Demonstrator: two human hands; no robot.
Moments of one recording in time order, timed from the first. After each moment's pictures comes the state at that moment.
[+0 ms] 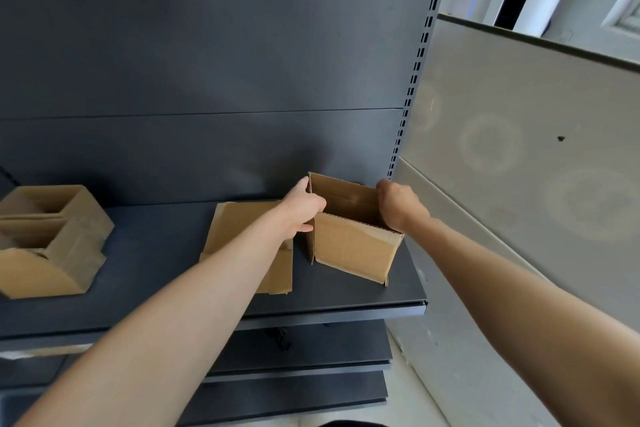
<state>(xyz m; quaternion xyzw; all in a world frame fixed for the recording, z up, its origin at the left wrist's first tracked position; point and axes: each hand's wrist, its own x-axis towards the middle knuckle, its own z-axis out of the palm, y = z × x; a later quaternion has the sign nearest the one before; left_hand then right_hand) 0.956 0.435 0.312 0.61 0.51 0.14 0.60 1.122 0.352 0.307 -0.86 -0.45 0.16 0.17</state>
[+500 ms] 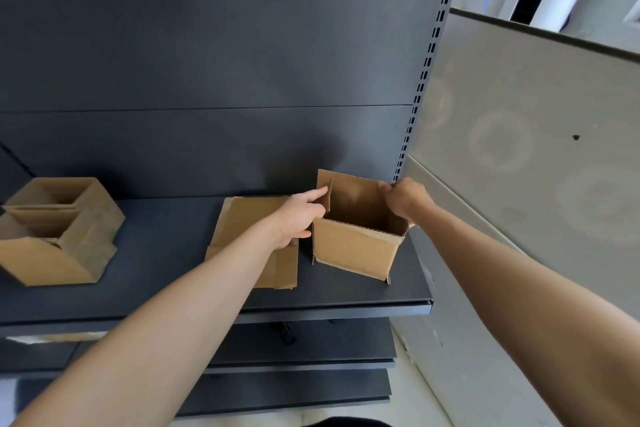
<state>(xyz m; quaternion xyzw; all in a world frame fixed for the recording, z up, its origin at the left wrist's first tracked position) 0.933 0.426 0.303 0.63 0.46 0.11 0.61 1.122 0.360 0.320 -0.88 -0.34 0.26 0.19</state>
